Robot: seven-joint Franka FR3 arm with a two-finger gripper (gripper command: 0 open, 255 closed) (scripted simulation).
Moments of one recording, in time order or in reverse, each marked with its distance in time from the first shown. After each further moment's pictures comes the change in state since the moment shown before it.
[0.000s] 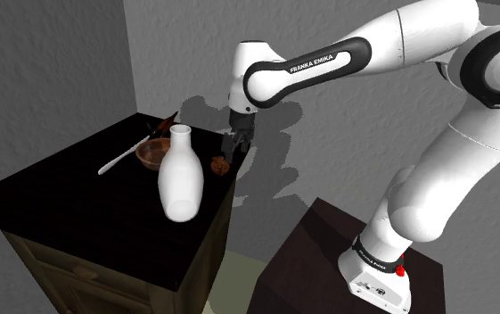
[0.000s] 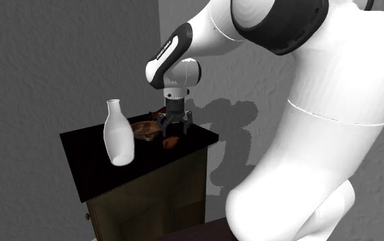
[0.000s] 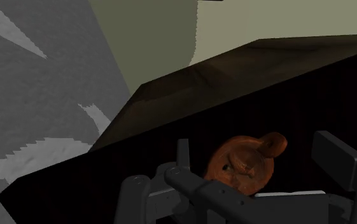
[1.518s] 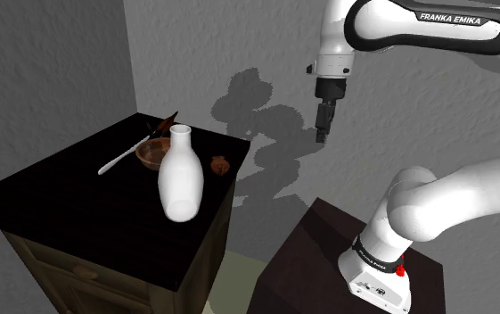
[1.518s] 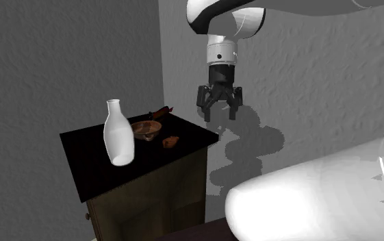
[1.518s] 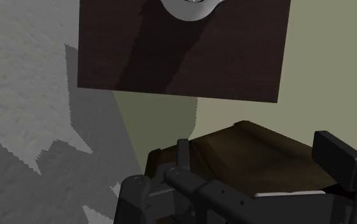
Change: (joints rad) arm -0.038 -0.621 -0.172 -0.156 -0.007 -0.661 -0.221
